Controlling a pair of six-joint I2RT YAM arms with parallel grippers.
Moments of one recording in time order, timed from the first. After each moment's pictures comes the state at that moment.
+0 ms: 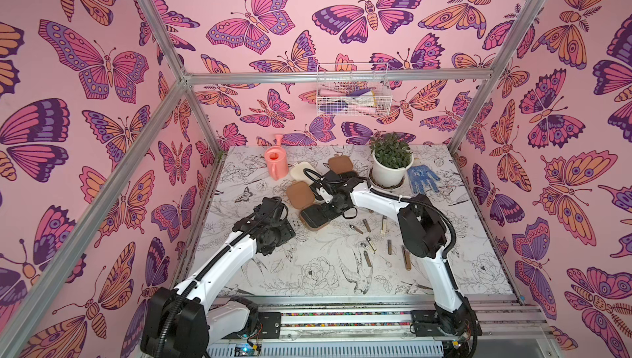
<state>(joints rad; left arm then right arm) -0.36 1.18 0.79 -0.76 -0.02 -0.89 0.75 2.24 1.78 -0.75 -0.05 0.17</state>
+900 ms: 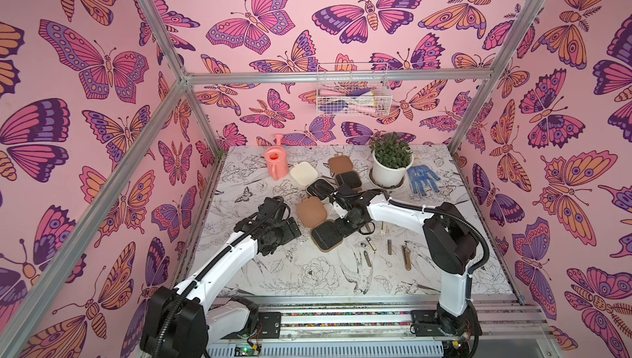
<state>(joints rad) -0.38 1.18 0.79 -0.74 0.01 -0.84 0.77 1.93 1.40 -0.74 -0.03 0.19</state>
